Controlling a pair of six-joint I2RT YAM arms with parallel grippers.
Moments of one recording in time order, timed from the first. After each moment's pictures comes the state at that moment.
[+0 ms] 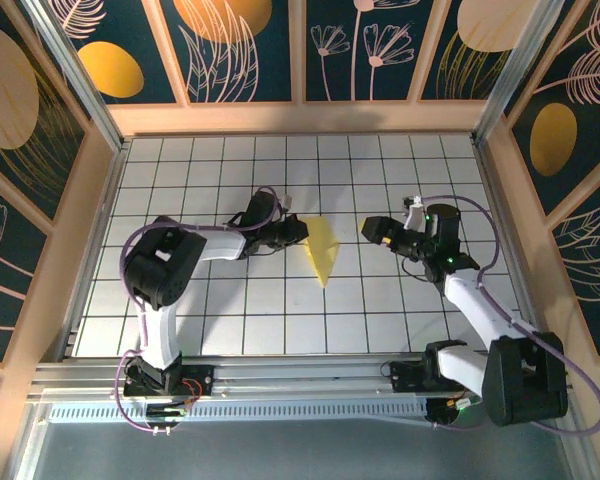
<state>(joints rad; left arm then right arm) -0.57 1.93 0.98 0.30 0.45 -0.87 0.15 1.12 0.55 0.02 -0.66 0.58</state>
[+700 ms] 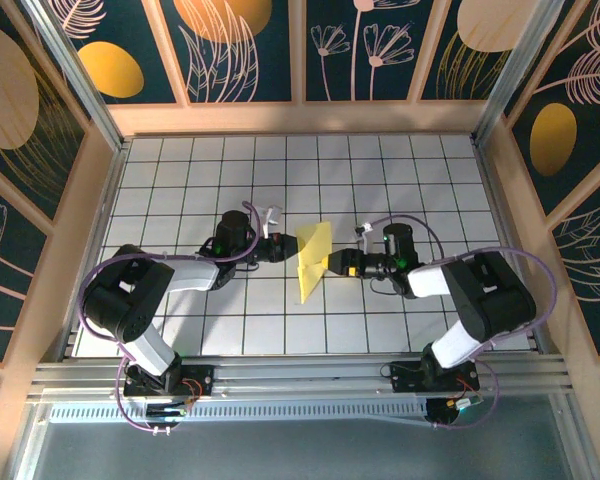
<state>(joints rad) -0.55 1.67 0.63 0.67 0.70 -0.76 0.37 1.60 0.41 0.62 -0.87 0.62</state>
